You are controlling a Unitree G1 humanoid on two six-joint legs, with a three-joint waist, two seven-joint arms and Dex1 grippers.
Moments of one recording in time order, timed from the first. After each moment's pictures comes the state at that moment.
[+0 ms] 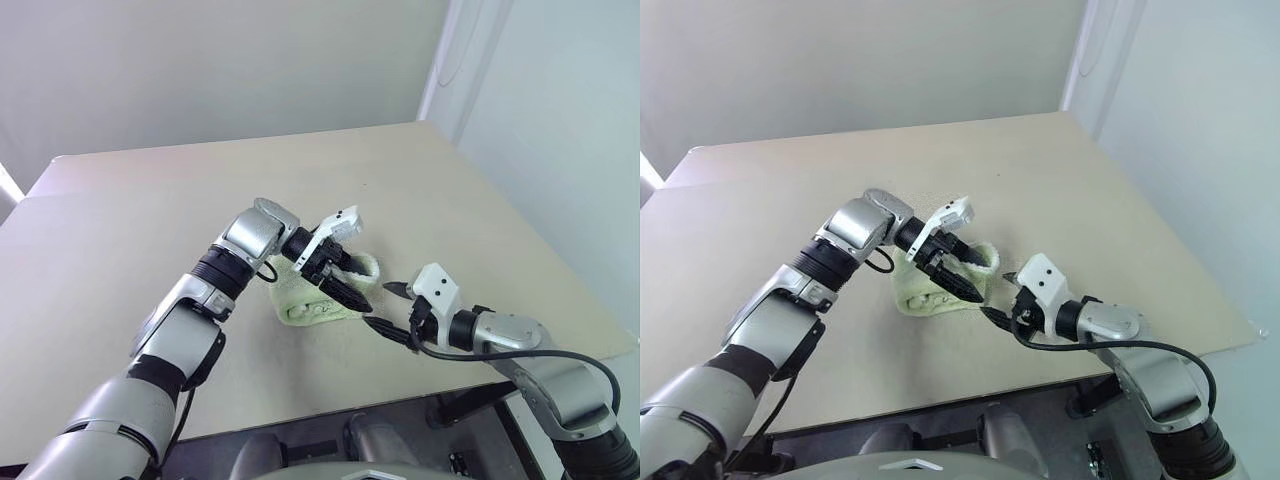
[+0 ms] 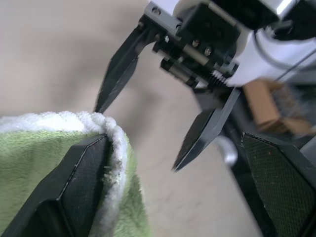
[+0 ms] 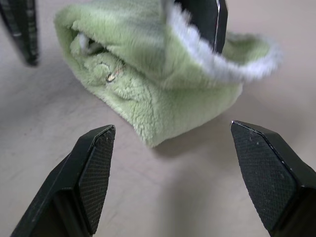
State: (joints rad) left arm -1.01 0.30 -0.48 0.54 -0.20 0.60 -1.57; right arm -0.02 -0.63 0.11 -0.52 0.34 0.67 0.67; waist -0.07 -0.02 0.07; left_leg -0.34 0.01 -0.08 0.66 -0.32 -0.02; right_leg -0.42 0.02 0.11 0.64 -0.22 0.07
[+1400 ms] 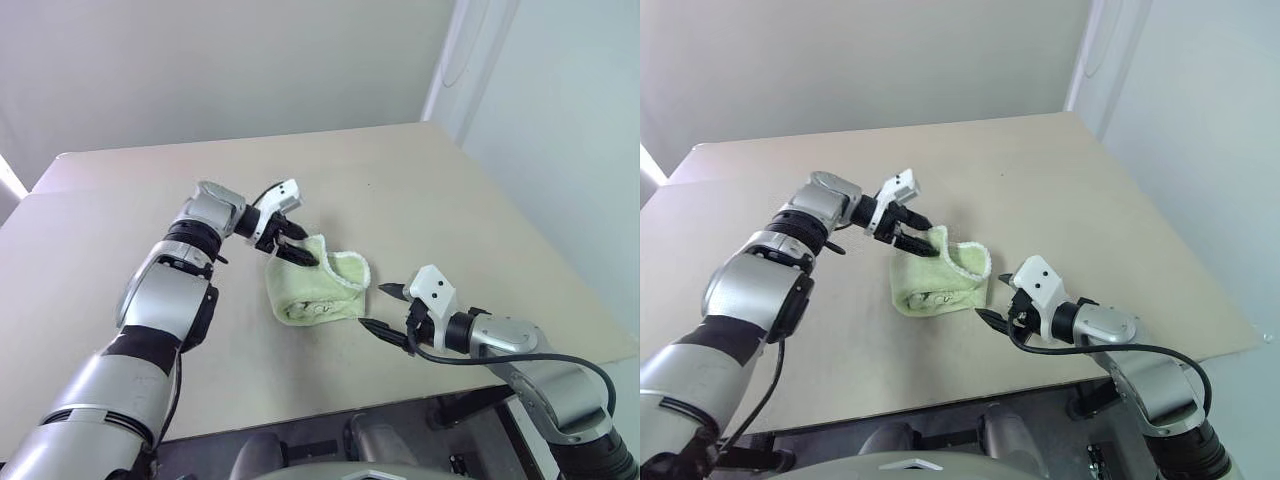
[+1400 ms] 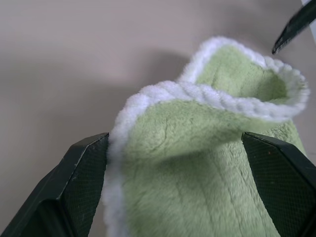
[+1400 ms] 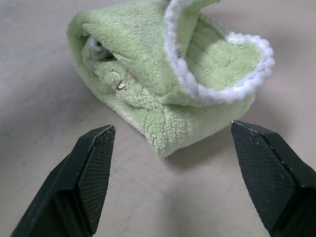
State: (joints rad) left arm -1.21 0.31 -0.26 1.27 0.05 0.22 -1.45; right arm -0.02 -0.61 0.11 -0.54 0.33 0.67 0.66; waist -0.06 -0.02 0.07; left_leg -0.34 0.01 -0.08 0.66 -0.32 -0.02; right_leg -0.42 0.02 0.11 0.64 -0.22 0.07
